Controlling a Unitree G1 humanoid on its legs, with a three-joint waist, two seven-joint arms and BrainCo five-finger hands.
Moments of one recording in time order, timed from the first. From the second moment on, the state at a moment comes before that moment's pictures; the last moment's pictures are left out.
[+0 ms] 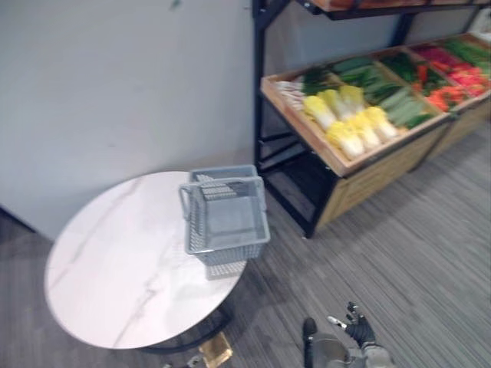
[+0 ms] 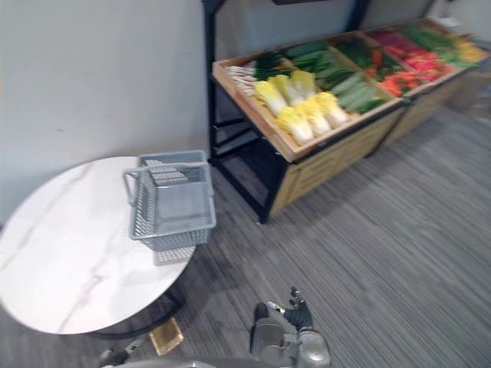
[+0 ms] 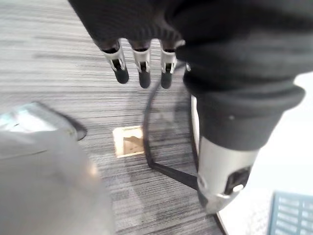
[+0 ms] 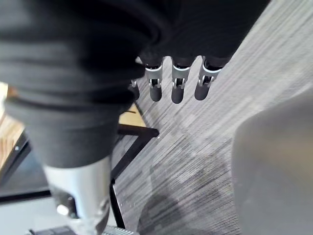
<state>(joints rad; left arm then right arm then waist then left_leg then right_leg) 0.16 0.04 0.27 1.06 -0.30 -0.05 0.21 0.06 -0.07 -0.07 1.03 0.04 -0.35 0.00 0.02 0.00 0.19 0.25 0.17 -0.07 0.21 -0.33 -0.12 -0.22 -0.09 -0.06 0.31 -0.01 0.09</state>
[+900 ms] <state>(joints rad) 0.15 0.10 0.14 1.05 -0.24 -0.03 0.23 0.01 -0.14 0.02 0.48 0.31 -0.27 0.15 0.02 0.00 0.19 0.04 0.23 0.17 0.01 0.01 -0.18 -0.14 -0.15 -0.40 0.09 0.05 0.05</state>
